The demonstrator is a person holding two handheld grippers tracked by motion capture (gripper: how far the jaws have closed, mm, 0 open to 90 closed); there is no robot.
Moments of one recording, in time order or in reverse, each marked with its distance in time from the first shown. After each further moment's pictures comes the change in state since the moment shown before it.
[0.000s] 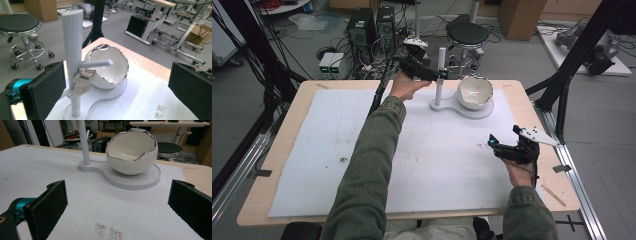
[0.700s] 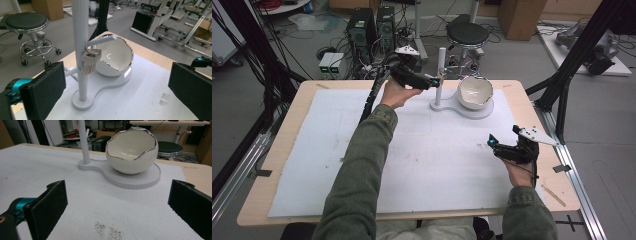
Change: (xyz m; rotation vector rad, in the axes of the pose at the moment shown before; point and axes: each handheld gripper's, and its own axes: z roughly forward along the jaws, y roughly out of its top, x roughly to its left) left arm -0.003 -0.021 -0.023 0.016 0.035 0.024; right arm 0.000 0.000 0.001 0.007 -0.001 0.001
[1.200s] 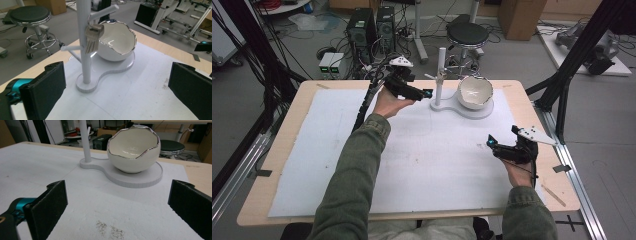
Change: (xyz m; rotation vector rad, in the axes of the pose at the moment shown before) left arm 0.000 -0.030 -0.014 0.040 0.028 0.018; right arm 0.001 0.000 0.001 0.014 0.010 -0.001
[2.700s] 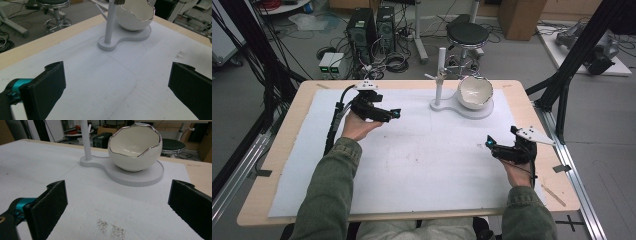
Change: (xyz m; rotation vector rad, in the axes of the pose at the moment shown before) left arm 0.016 -0.074 -0.075 0.027 0.114 -0.061; right arm 0.002 -0.001 0.001 0.014 0.000 -0.010
